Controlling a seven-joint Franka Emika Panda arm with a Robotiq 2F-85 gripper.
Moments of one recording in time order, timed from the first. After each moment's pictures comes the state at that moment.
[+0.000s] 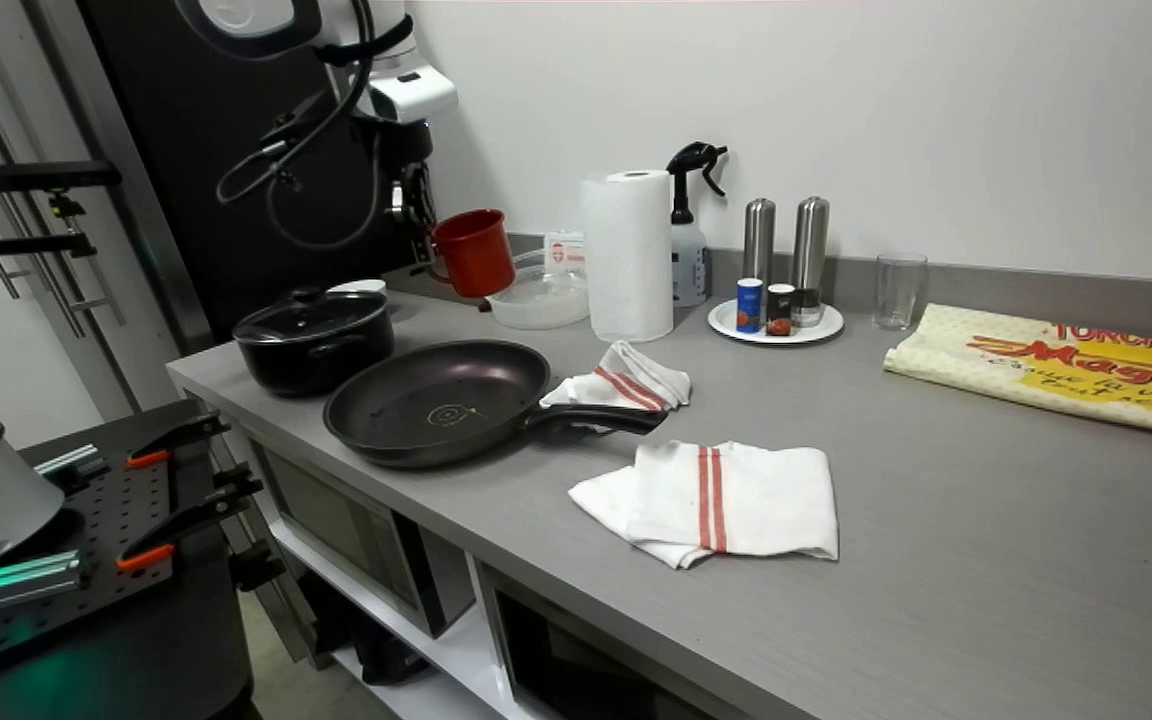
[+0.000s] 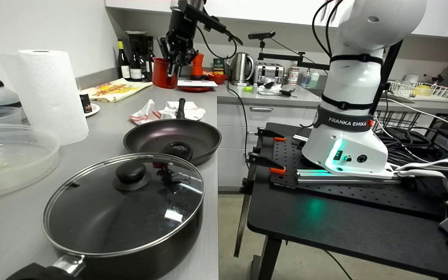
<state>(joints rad) -0.07 -0.10 -0.08 -2.49 0.39 2.48 0.16</state>
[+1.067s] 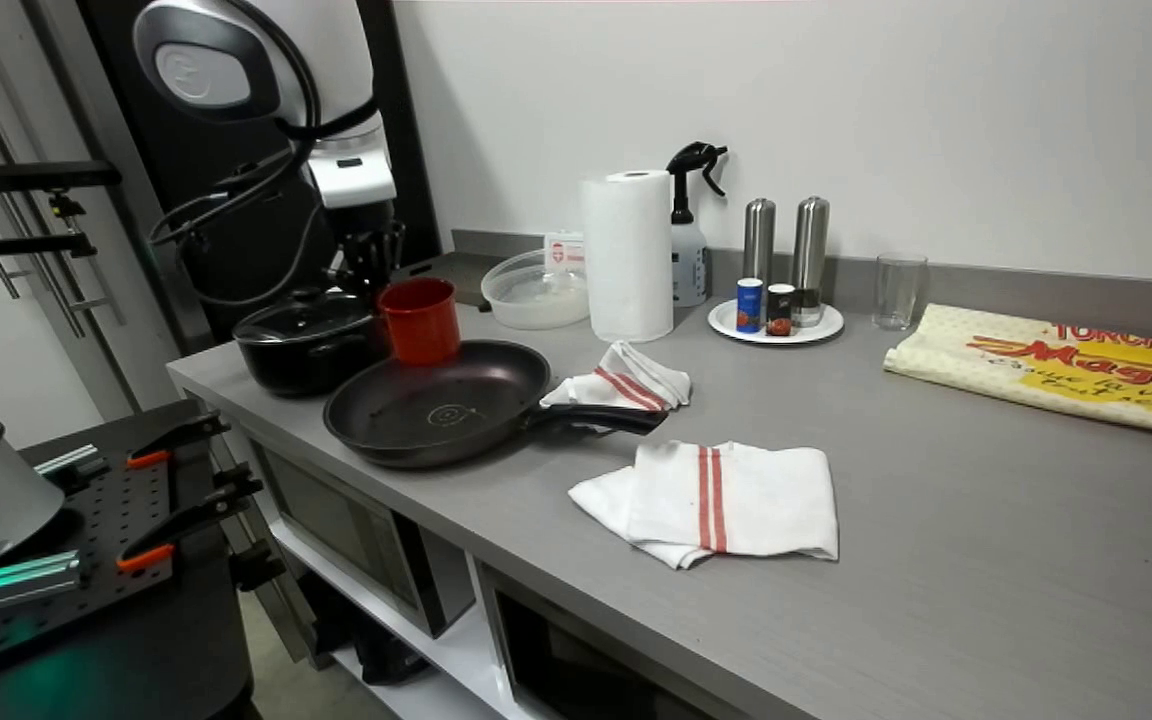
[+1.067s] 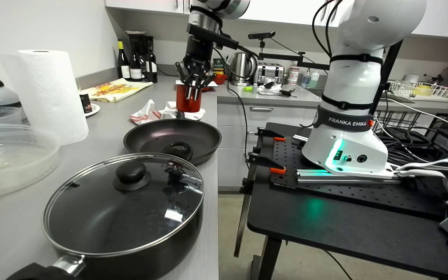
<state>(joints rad) -0.08 -0.10 -0.08 -2.65 0.52 2.52 0.36</state>
